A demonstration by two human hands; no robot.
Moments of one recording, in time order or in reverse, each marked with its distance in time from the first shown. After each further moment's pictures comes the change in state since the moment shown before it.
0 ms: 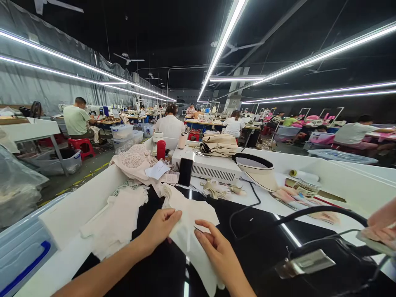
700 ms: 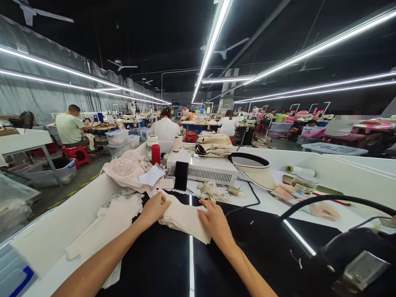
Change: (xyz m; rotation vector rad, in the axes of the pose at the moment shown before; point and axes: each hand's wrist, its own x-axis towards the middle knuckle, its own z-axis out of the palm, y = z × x) left_hand 0.094 -0.021 -0.041 0.890 0.222 -0.023; right_hand 0.111 0.051 -0.032 -0.557 0.249 -0.381
